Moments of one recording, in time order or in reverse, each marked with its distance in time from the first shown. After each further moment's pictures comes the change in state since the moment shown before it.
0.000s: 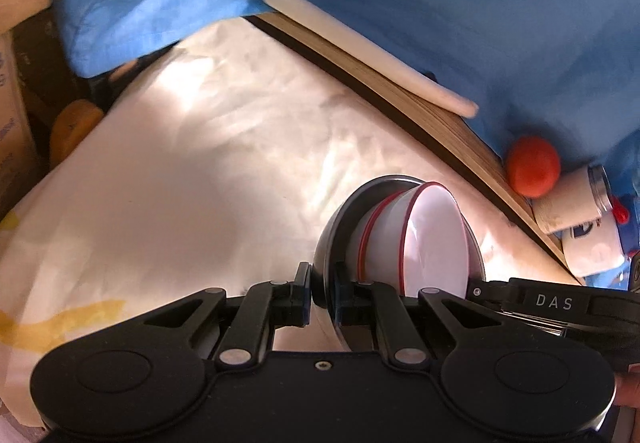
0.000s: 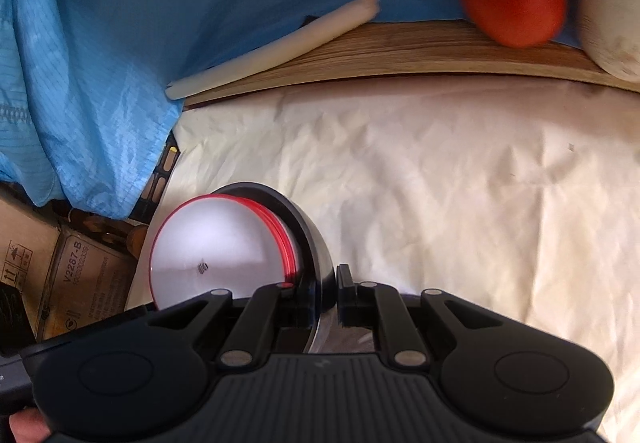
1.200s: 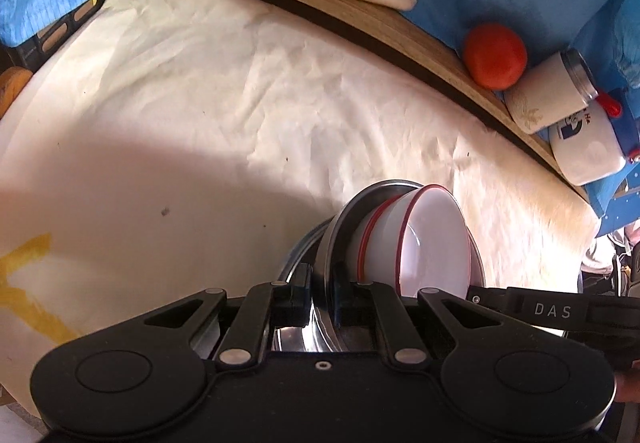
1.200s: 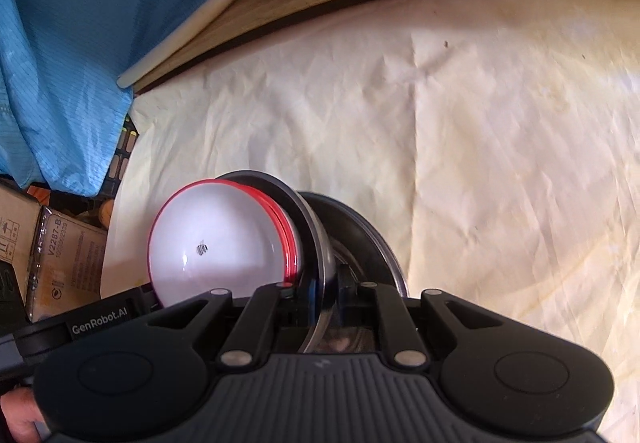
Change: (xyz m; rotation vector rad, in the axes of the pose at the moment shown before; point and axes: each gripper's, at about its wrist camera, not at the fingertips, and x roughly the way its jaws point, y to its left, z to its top) left arm 0.025 -0.049 -0.051 0.137 0.133 0.018; right arm -0.031 -0.070 -0.053 0.121 0.058 -0.006
